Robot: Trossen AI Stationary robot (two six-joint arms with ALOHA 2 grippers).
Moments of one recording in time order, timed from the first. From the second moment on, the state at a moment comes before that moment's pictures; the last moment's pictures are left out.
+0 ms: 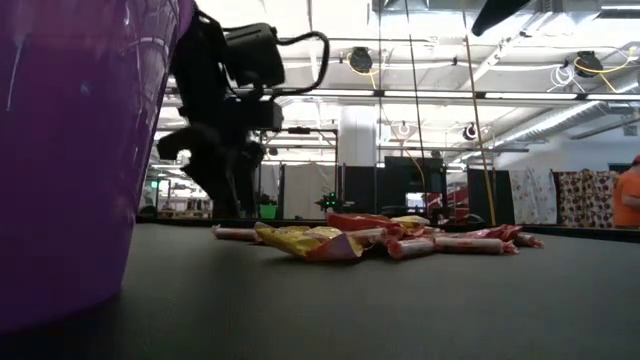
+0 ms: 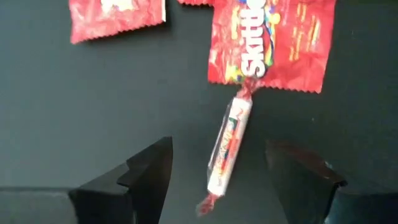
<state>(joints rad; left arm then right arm) 0.10 1.65 0.94 -0.46 0.00 0.30 0.55 1.43 1.35 -1.28 0.86 0.75</state>
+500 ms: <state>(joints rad) 0.10 1.72 0.94 -0.46 -0.02 0.35 0.53 1.43 1.35 -1.26 0.86 0.73</state>
